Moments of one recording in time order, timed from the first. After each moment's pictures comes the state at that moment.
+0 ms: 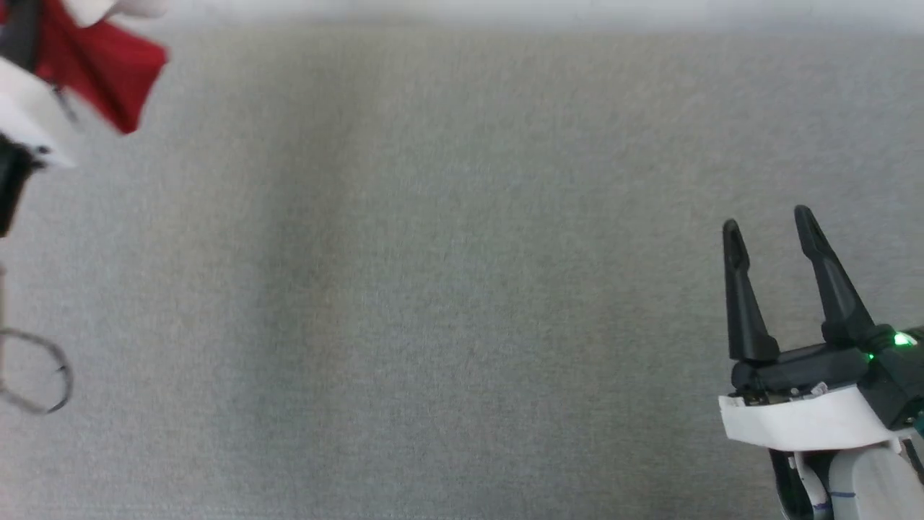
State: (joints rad) left arm -0.84 0.62 -0.18 0.36 -0.47 -0.12 0.11; right arm -0.07 -0.05 0.02 -0.17 0.08 0.13 -0.26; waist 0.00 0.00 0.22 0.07
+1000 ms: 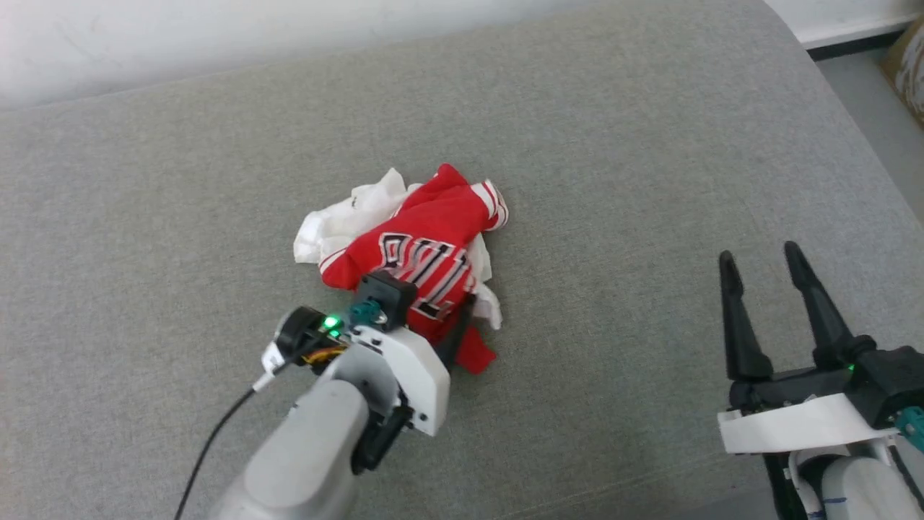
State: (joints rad) left arm -0.49 0.19 -0.60 0.48 -0.40 -0.05 0.00; right arm -0.05 -0.05 -0.01 -0.05 0.11 0.13 -0.26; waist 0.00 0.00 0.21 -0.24
